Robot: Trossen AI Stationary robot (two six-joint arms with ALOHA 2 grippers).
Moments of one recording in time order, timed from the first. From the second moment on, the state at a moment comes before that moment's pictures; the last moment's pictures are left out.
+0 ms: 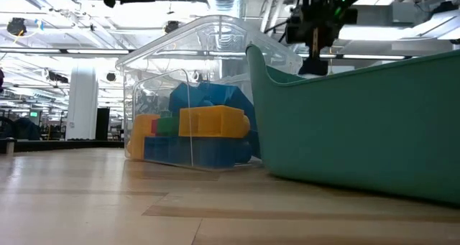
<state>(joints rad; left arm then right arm) 0.11 0.79 0.82 -0.02 -0.73 -0.22 -0.63 1.54 1.31 -1.02 -0.79 -0.05</state>
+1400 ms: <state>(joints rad) 0.31 0.77 0.82 -0.01 -0.39 -0.49 -0.34 1.66 0.68 -0.10 -0.45 -0.29</state>
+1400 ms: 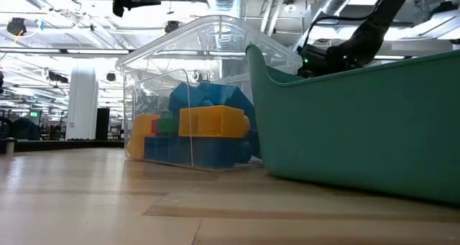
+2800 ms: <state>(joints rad) 0.20 0.67 0.82 0.07 -0.19 -0.23 -0.40 1.41 1.38 -0.54 -0.30 0.05</state>
